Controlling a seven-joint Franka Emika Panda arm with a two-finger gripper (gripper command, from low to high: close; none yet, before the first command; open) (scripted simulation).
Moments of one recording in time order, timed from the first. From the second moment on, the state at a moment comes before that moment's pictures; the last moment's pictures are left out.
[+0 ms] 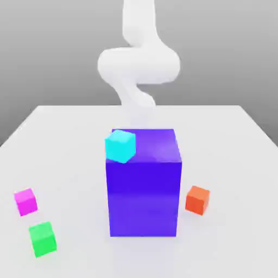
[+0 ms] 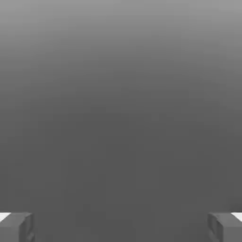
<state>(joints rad) -0.07 -0.74 0.01 -2.32 -0.01 2.33 0.91</state>
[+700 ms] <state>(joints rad) -0.58 -0.24 0.06 -2.51 -0.10 2.59 1.86</state>
